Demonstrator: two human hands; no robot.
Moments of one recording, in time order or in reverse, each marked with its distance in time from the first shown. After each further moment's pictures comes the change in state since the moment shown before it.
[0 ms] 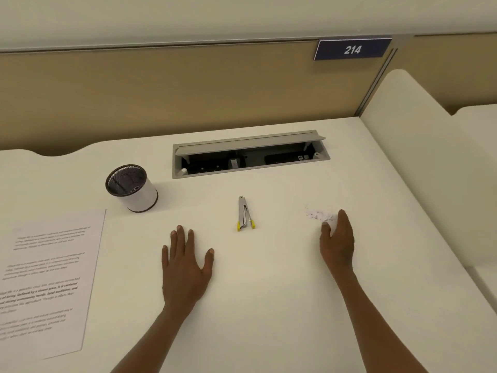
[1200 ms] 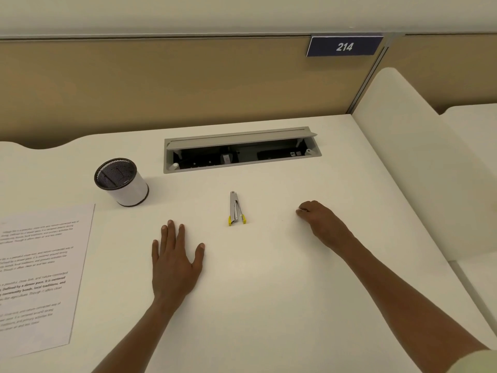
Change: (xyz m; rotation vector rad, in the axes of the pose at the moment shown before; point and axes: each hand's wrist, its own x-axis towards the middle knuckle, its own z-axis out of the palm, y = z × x) left_hand 0.000 -0.001 0.001 -0.007 0.003 0.009; right_hand 0.052 -0.022 -0.031 -0.592 -0.554 -0.808
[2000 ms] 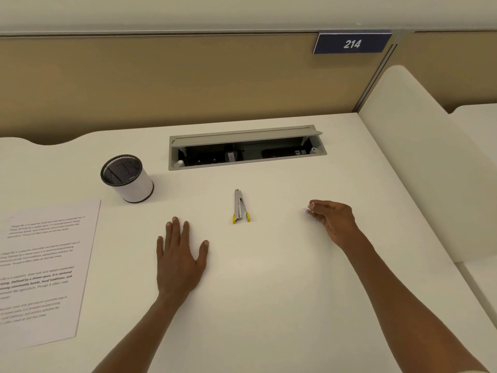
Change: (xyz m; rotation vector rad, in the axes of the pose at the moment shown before) left_hand 0.000 0.000 0.000 -0.011 0.001 -0.002; right_hand 0.001 -0.006 -0.006 1.688 0.340 0.774
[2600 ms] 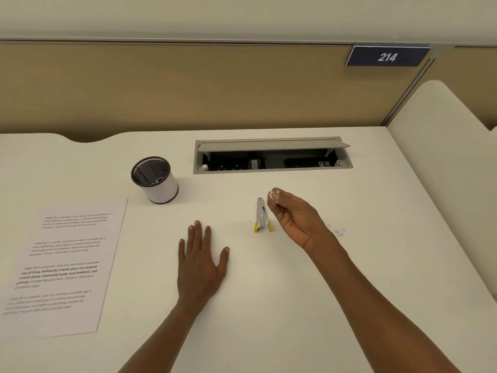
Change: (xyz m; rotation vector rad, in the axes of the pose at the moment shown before) left_hand 0.000 0.001 0.002 0.007 0.010 -0.007; right_hand -0.047 -0.029 0.153 0.542 -0.353 0.249
